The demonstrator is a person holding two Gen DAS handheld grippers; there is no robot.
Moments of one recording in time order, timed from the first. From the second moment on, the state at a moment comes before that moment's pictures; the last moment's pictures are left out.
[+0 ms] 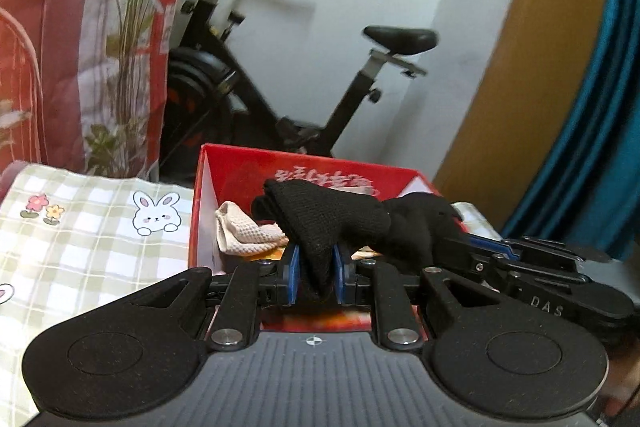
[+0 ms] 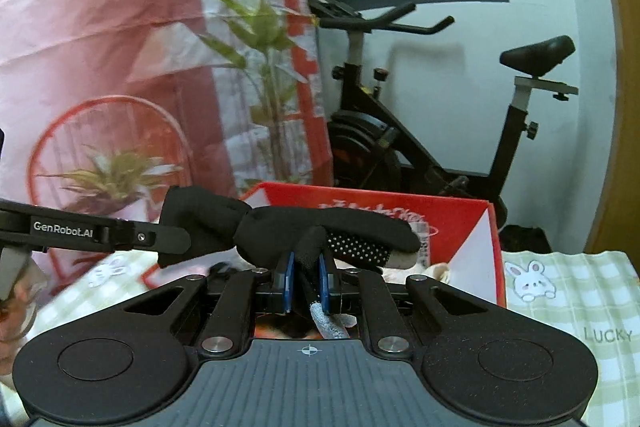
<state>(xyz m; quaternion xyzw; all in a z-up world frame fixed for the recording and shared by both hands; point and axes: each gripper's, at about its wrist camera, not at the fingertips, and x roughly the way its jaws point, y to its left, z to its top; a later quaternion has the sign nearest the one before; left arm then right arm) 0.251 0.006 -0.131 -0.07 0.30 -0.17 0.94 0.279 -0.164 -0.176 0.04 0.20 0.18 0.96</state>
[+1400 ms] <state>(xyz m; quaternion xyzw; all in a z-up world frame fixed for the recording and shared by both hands) 0.186 0.029 -0.164 -0.02 0.34 -0.19 0.92 0.196 -0.145 -0.228 0.01 0.23 0.20 0.95</state>
